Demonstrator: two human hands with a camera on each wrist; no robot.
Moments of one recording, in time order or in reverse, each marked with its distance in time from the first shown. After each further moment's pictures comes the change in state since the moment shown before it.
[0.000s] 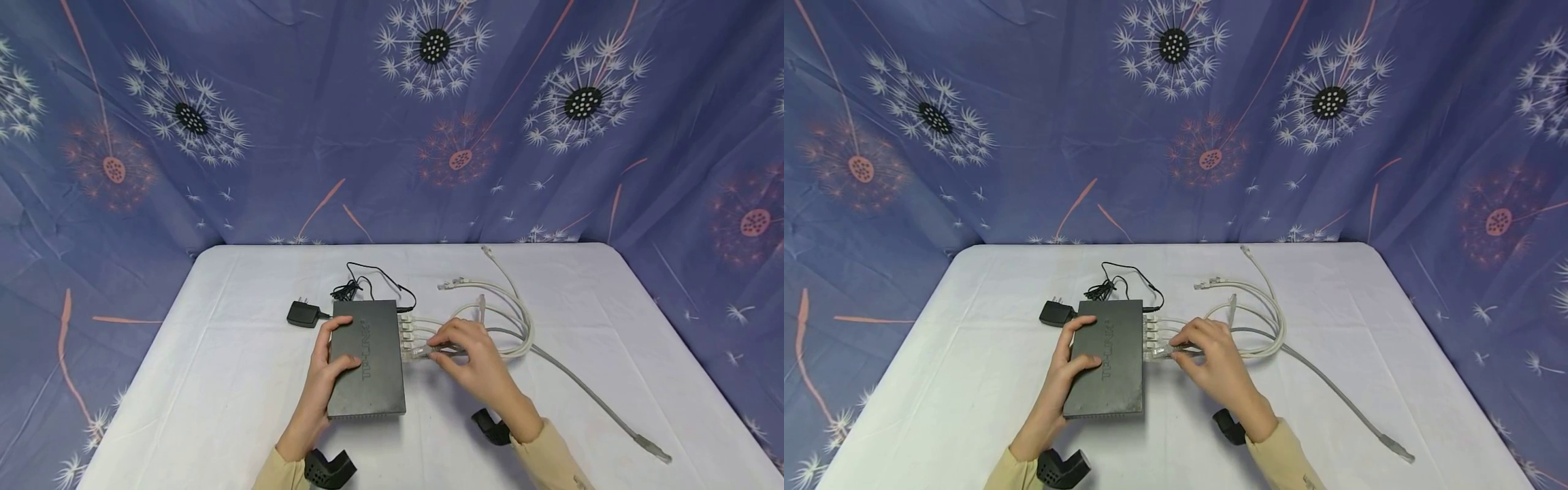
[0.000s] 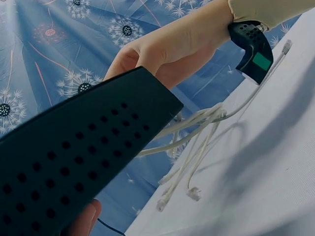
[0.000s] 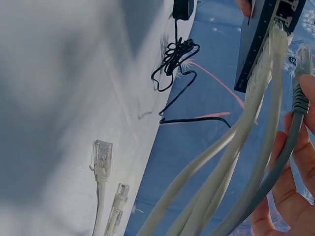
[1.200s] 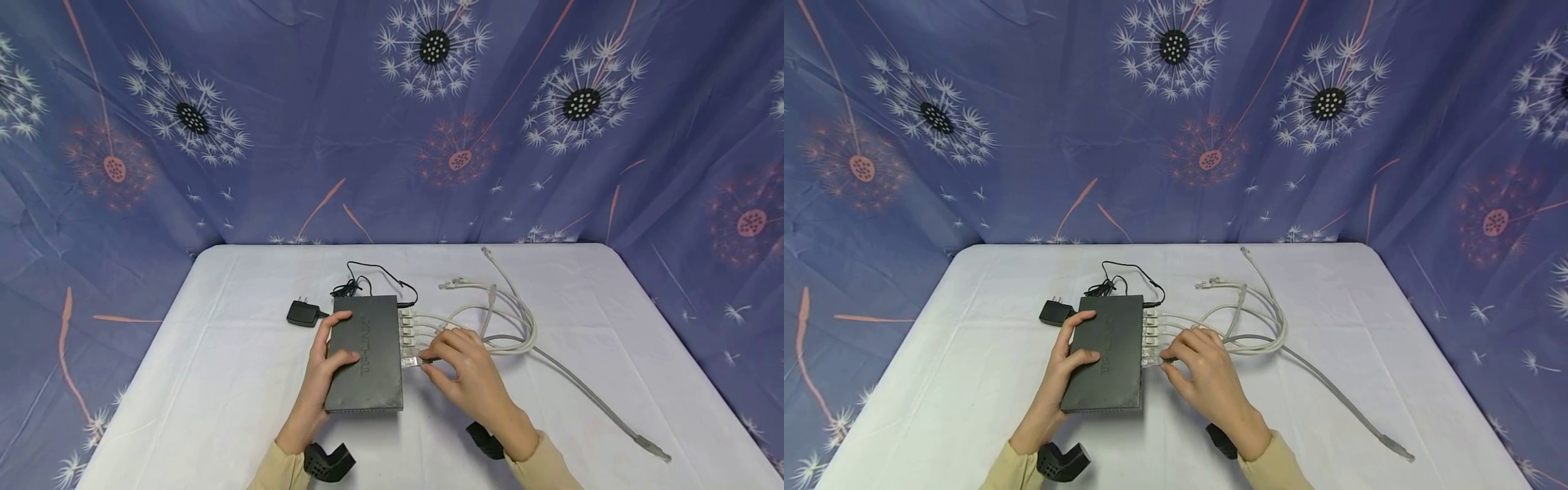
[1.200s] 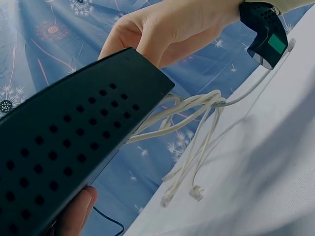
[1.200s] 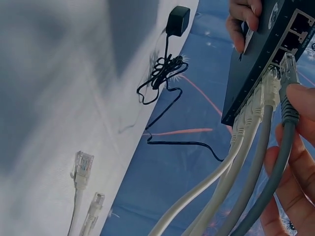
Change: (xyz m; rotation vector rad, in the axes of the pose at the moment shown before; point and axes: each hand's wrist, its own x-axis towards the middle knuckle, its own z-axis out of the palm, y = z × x) left_hand 0.003 0.003 -0.003 -0.004 0.001 -0.007; right_hand -0.001 -0.025 0.005 -0.124 0.015 -0.113
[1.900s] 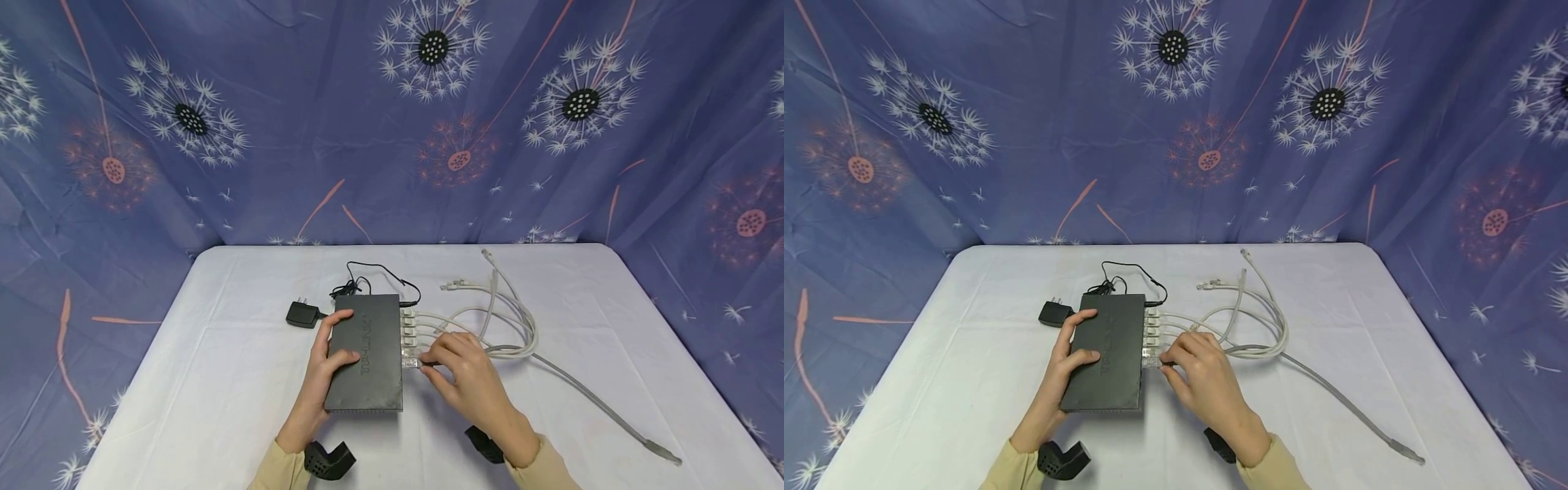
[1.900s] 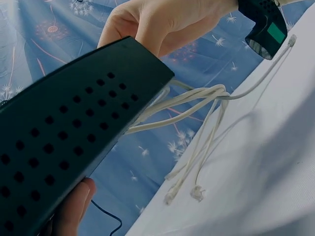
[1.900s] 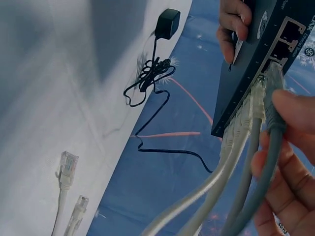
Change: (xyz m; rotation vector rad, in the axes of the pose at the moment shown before) left_hand 0.003 -0.001 0.002 0.034 -0.016 0.024; right_hand 0.003 -0.009 -0.003 -0.049 -0.001 -0.011
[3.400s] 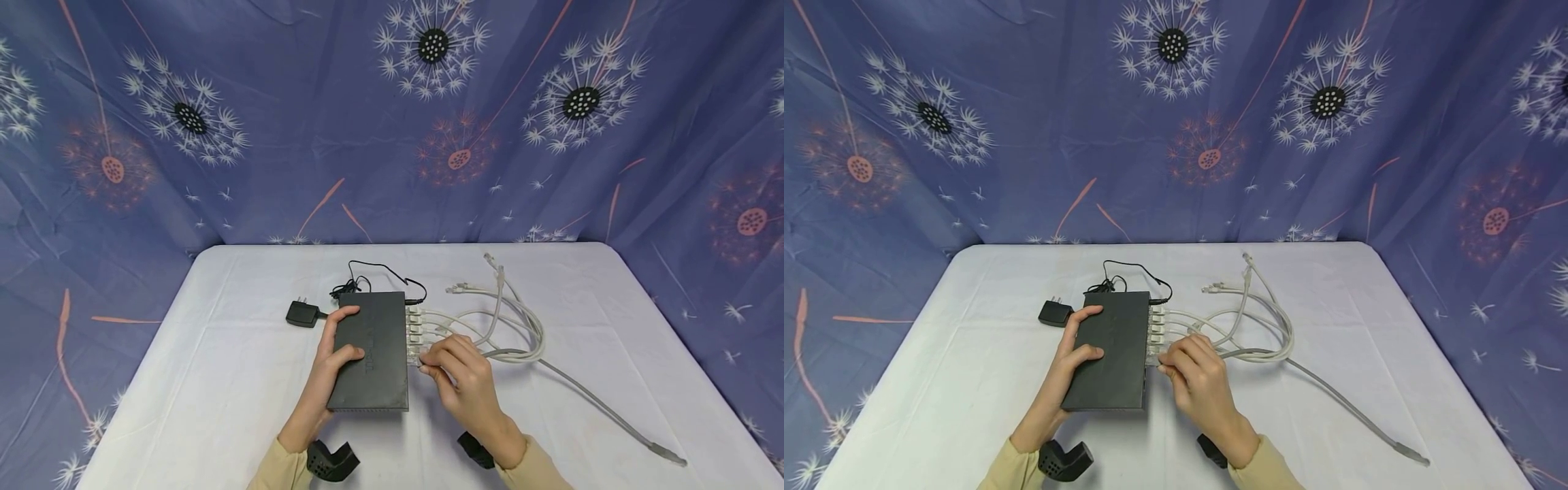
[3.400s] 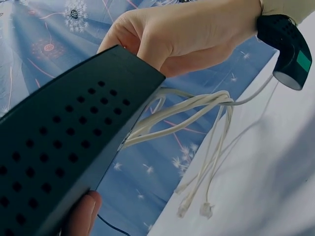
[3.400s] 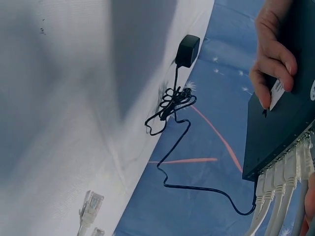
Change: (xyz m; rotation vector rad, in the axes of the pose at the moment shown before) left_hand -0.001 0.012 0.010 0.006 -0.055 -0.012; right_hand 0.000 -0.002 0.018 0.136 0.340 -0.113
